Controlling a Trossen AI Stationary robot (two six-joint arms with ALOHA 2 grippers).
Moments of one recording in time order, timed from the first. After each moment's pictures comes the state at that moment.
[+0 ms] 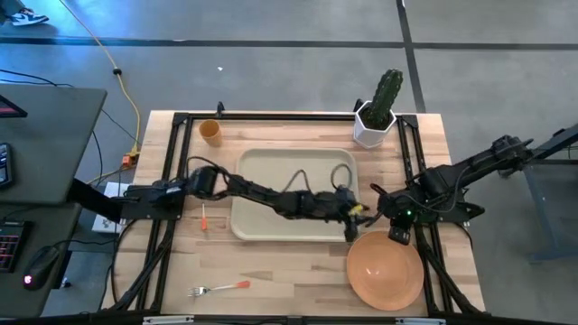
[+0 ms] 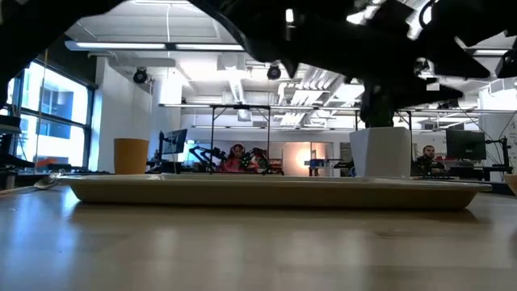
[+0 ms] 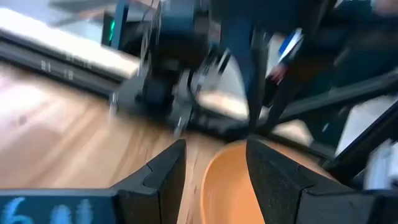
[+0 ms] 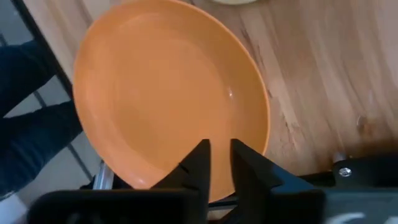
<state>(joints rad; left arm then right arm) -0.14 2.42 1.82 0.38 -0.16 -0.38 0.41 0.99 0.84 -1.15 -0.26 0.87</state>
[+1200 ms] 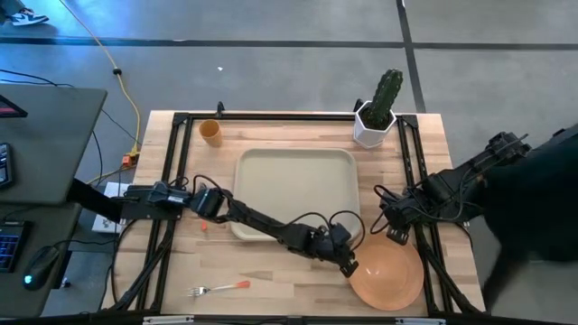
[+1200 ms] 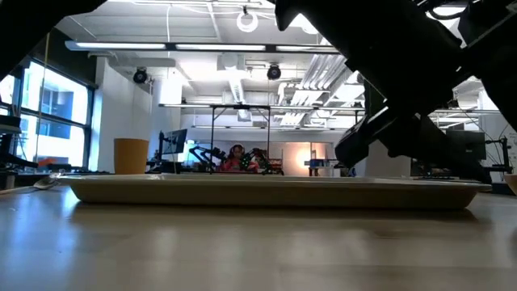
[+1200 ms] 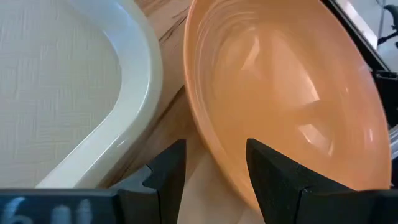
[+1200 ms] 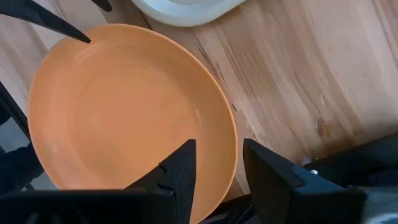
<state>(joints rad) -0.33 2.54 2.12 -0.34 -0.29 -0.97 0.51 0.99 0.84 -1.18 -0.06 1.02</state>
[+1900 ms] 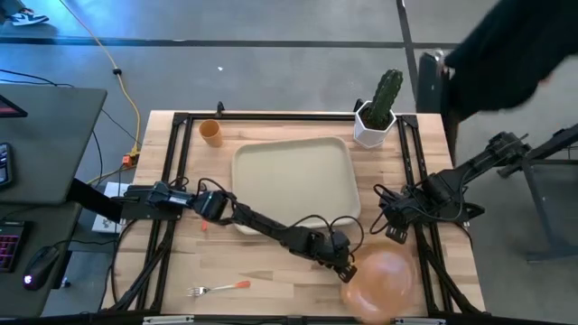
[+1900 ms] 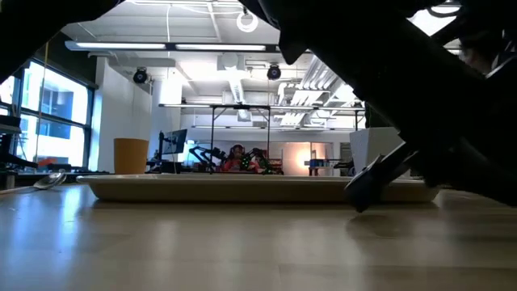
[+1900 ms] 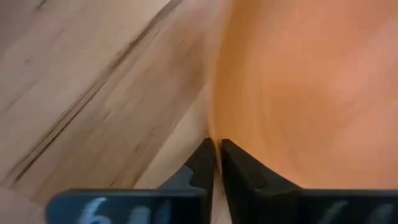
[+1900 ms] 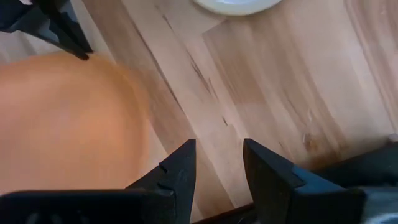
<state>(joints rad) -0.33 2.60 2.13 -0.31 -0.08 -1.08 0.51 0.99 0.84 -1.18 0.00 0.99</state>
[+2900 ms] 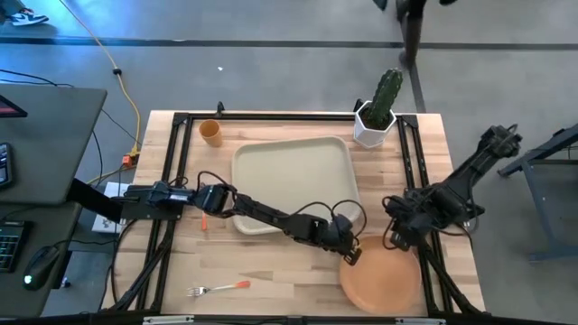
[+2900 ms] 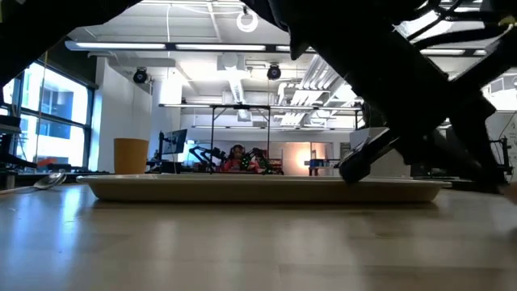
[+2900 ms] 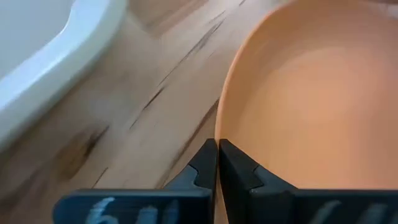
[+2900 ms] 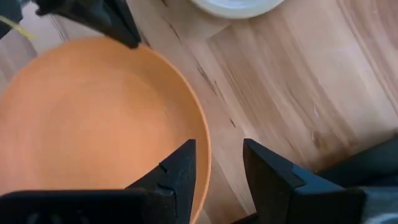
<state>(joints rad) -0.25 2.58 2.16 -0.35 -0.18 -1.03 0.76 0.99 0.84 -1.18 0.17 1.27</state>
